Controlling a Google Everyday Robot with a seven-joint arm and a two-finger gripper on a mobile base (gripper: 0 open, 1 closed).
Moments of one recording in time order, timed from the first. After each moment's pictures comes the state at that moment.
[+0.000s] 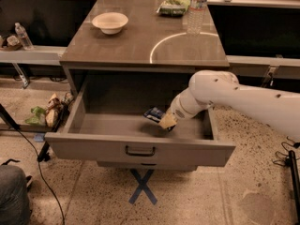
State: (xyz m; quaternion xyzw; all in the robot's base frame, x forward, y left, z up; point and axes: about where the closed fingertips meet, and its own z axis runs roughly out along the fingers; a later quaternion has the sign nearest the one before) arm 0.622 -0.070 0.654 -0.46 0.84 0.10 0.25
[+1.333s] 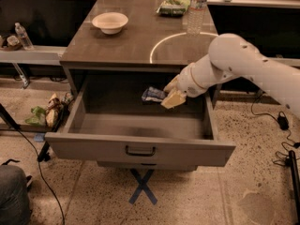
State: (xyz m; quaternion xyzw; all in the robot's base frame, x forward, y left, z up) arm 0.635 -0.069 0.755 -0.60 0.73 0.13 0.31
